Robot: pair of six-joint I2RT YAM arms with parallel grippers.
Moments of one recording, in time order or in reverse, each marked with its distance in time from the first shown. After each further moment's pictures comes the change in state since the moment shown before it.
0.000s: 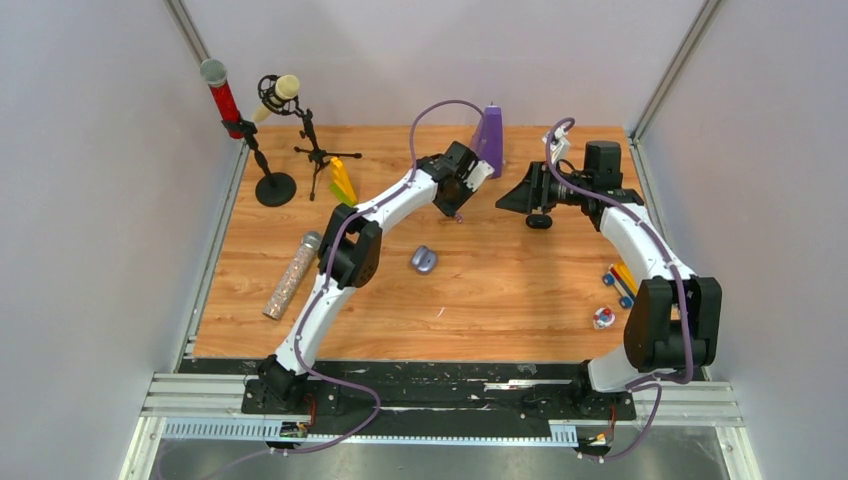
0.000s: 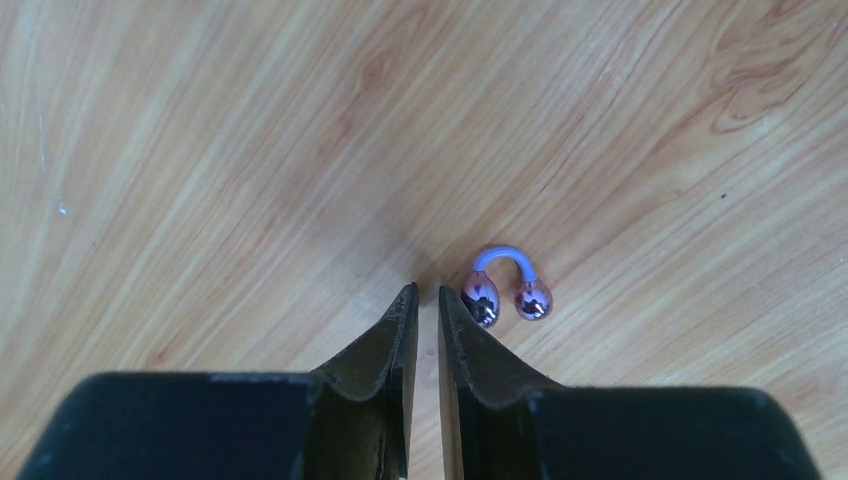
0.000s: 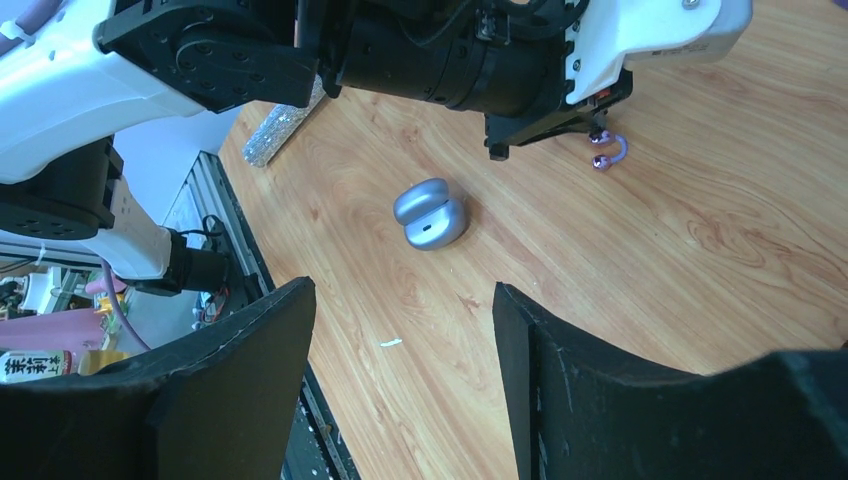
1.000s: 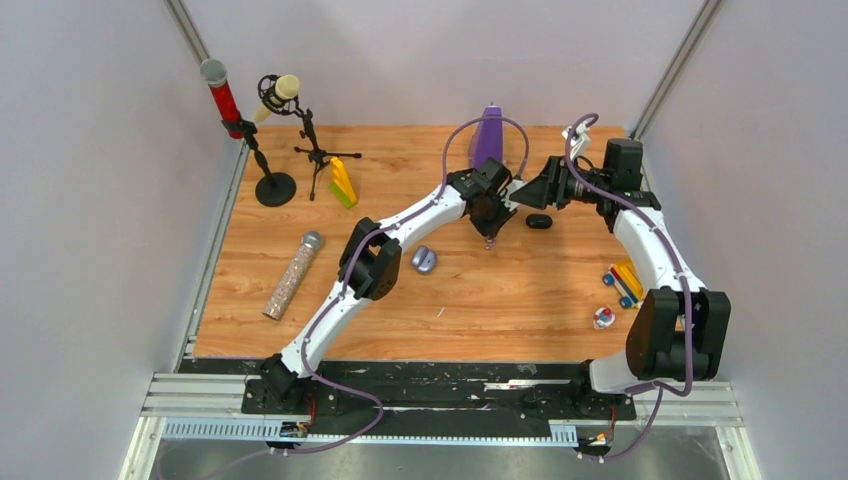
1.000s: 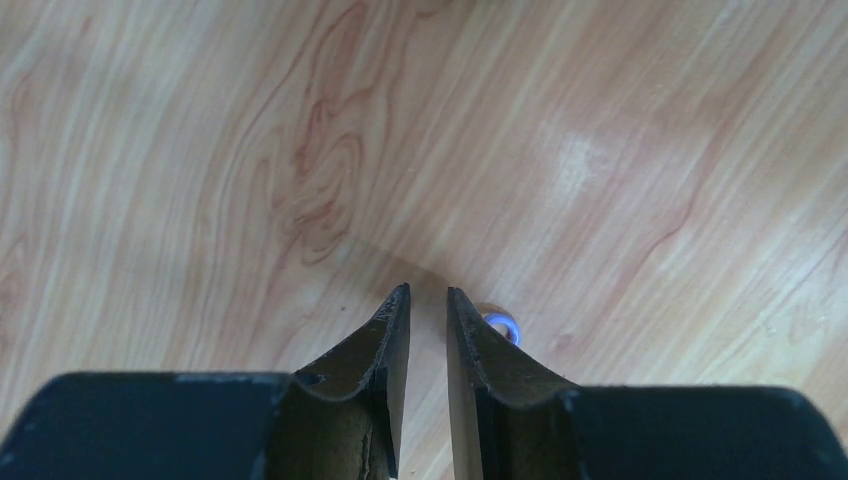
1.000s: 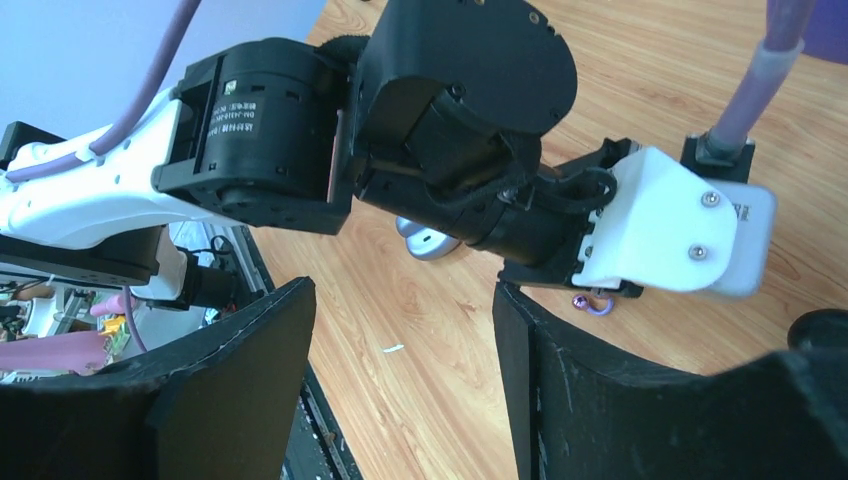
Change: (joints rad) left arm -0.135 0.098 0.166 -0.030 0.222 -0.011; right arm -0.082 -0.052 0.000 0.006 -0.045 0.022
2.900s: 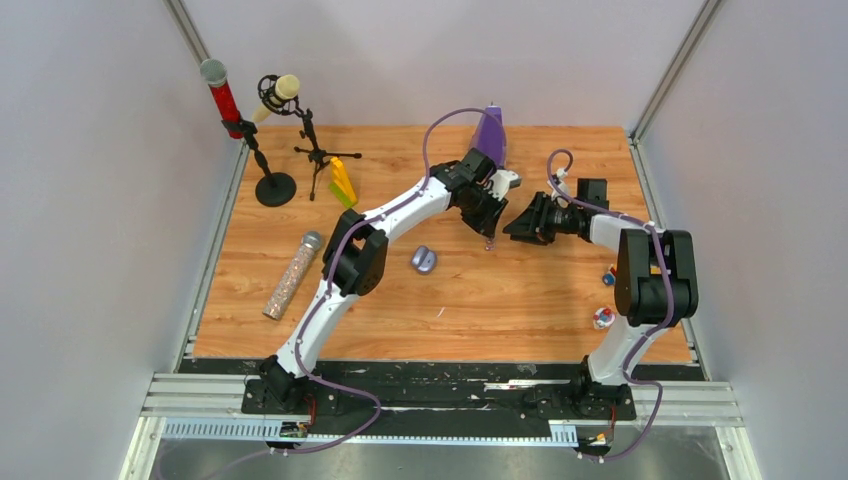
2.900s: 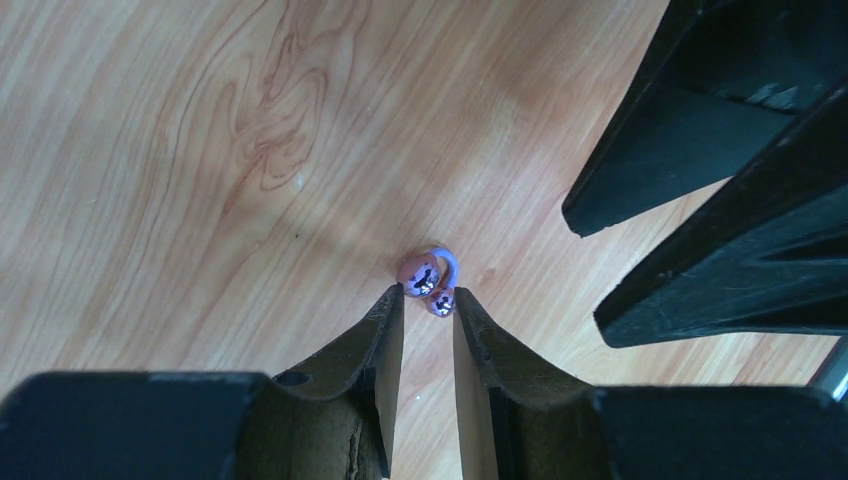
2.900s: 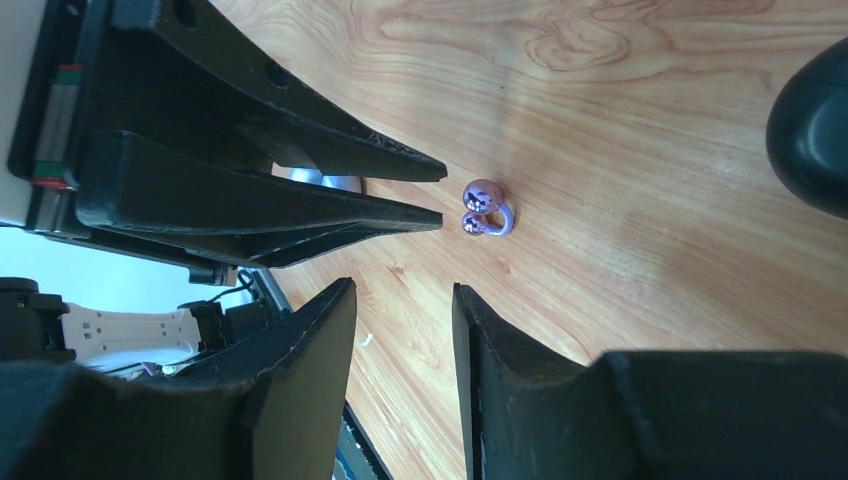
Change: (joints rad) left arm 0.045 -0.135 -0.188 0.055 0.175 -0.173; right arm -0.002 0.323 -0.175 0.176 0.099 0.229
